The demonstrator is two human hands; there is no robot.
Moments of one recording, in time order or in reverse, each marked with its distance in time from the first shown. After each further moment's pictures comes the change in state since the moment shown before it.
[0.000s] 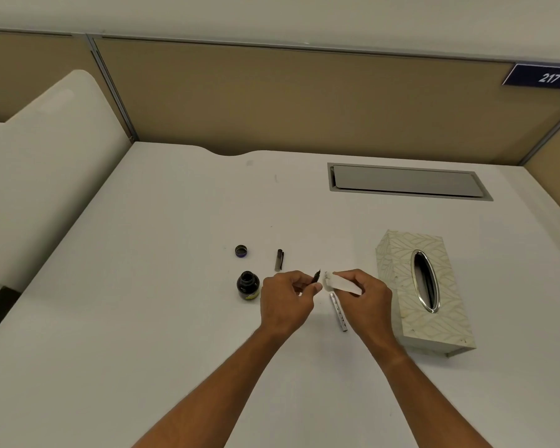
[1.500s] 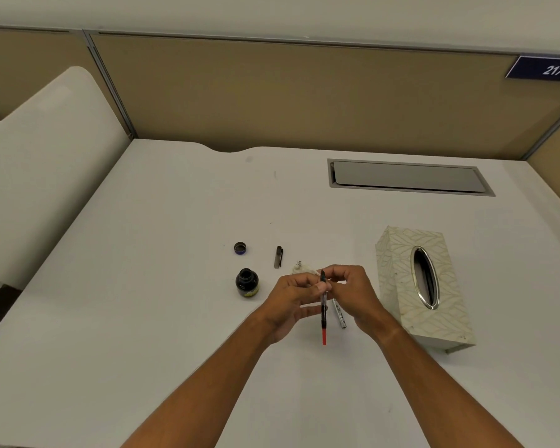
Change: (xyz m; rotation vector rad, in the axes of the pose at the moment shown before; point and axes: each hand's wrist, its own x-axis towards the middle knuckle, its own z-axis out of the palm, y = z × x) left_hand 0.000 0.001 -0.010 -0.781 -0.587 -0.321; right_hand 0.022 -0.005 0.007 0.119 -0.391 0.216
